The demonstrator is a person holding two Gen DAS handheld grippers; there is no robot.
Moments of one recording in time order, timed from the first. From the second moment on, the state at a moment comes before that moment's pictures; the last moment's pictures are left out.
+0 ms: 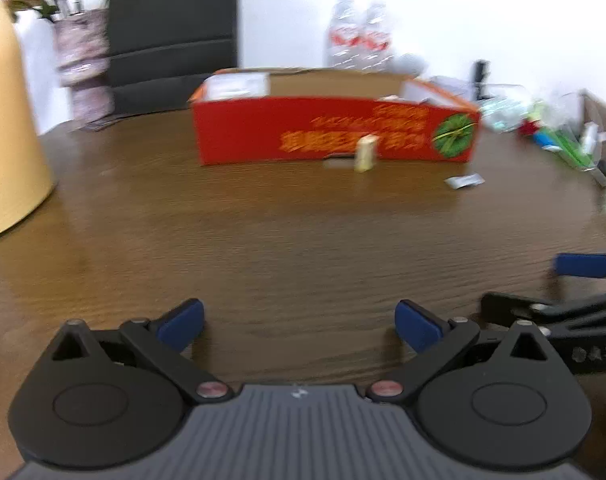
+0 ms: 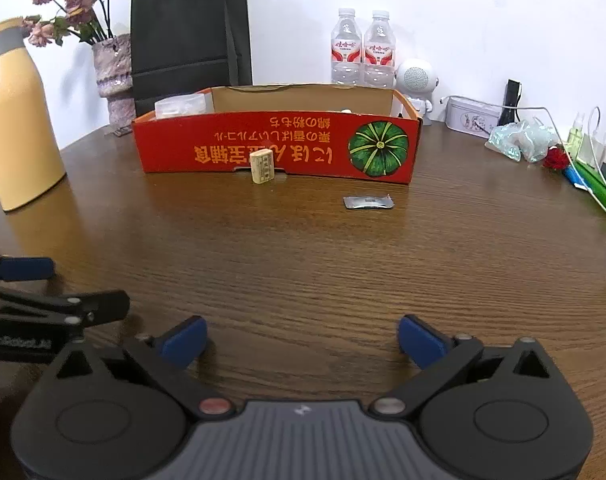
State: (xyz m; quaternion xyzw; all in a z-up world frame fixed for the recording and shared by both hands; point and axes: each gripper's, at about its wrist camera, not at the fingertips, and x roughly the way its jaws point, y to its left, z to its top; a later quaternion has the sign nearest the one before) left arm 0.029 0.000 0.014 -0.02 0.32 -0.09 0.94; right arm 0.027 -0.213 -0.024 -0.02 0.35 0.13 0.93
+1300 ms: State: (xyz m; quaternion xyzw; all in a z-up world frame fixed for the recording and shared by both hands) left arm 0.161 -0.068 0.021 0.04 0.30 -0.13 0.94; right arm 0.146 -0.231 -0.023 -0.03 0.33 0.13 0.94
